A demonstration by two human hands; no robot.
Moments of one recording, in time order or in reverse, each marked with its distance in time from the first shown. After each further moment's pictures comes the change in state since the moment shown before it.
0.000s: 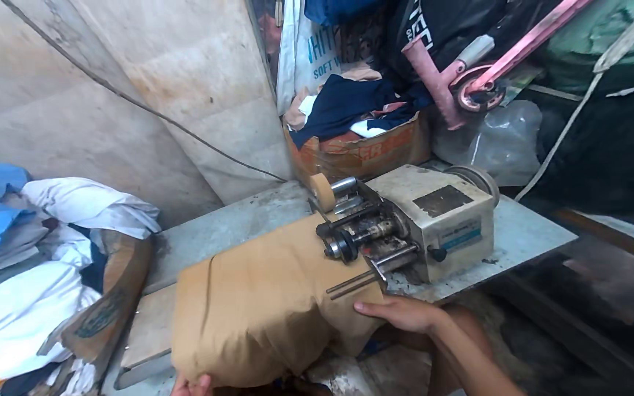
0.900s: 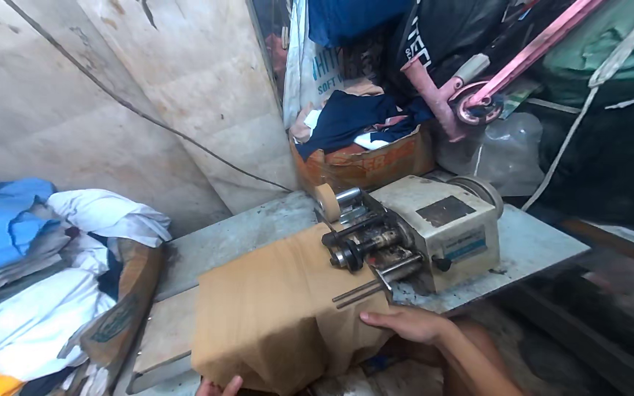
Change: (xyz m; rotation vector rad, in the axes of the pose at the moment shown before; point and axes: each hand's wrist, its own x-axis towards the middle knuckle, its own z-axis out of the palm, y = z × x) left_hand 0.001 -0.007 0.004 0.076 0.021 -0.105; right_hand 0.003 0.003 0.000 -0.010 0.009 0.022
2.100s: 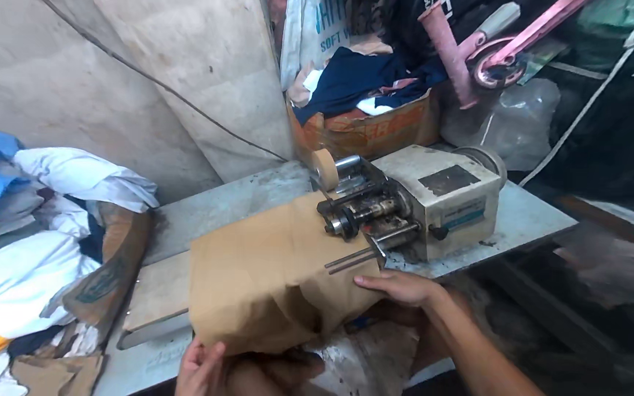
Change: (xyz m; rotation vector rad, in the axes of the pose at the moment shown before) left_hand -0.008 0.003 0.004 -0.022 -0.039 0.013; right_hand -0.005 -0.001 -0.001 0.106 -0.027 -0.054
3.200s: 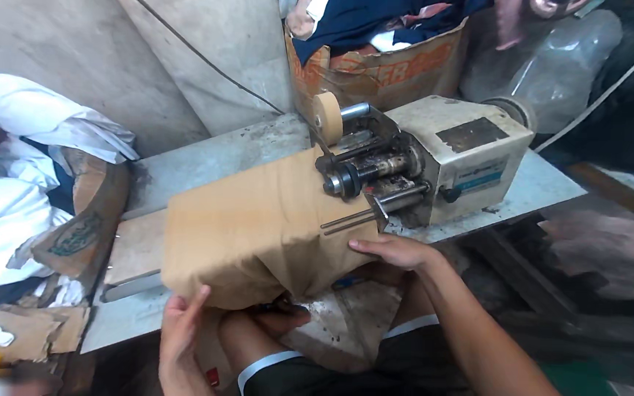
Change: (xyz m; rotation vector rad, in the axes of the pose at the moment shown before) left_hand 0.009 0.006 0.004 0.105 0.168 0.010; right_hand 0.000 -0.002 0.002 -0.019 0.013 -0.028
